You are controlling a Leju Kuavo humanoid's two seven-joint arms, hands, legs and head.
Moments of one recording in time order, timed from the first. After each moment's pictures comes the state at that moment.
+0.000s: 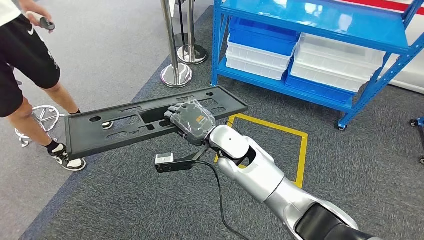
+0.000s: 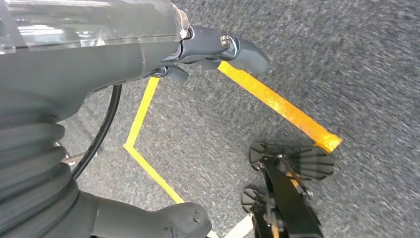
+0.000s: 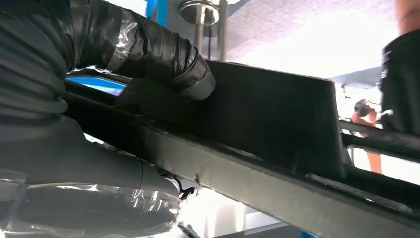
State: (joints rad) left arm -0.02 0.01 0.88 -0.19 -0.78 -0.26 -0.19; right arm -0.59 0.02 0.61 -1.39 1.20 -0.10 -0.03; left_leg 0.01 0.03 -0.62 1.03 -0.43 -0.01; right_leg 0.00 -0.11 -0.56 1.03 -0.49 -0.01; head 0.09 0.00
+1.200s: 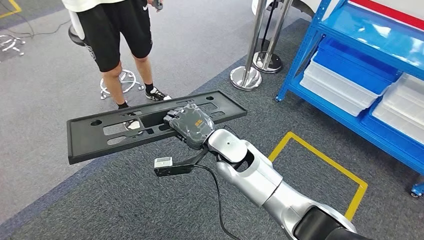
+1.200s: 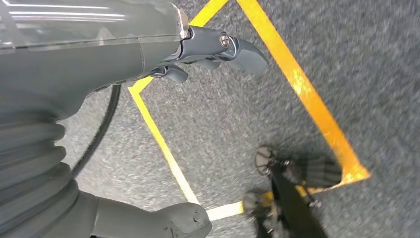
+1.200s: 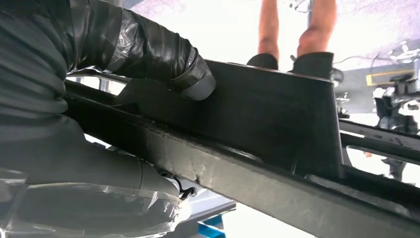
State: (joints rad) left arm -0.02 0.01 0.89 -0.19 -0.78 -0.27 -0.19; right arm -0.57 0.03 0.61 -1.37 1.22 -0.11 -0.04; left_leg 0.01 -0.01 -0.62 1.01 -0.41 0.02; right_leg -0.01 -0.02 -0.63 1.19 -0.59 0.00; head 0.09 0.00
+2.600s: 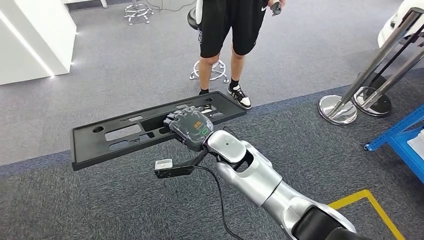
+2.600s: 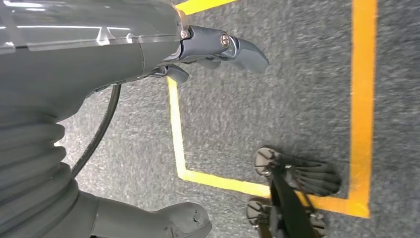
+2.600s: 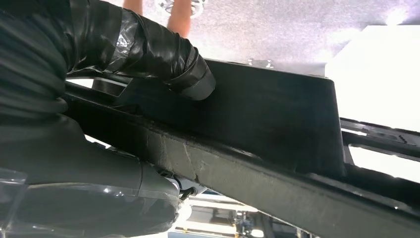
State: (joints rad) left arm -0.02 0.01 0.89 -0.19 -0.80 -0.26 -0.18; right arm -0.58 0.04 0.61 -1.35 1.24 -0.09 -0.04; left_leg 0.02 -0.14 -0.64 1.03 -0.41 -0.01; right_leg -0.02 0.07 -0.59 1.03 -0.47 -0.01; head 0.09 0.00
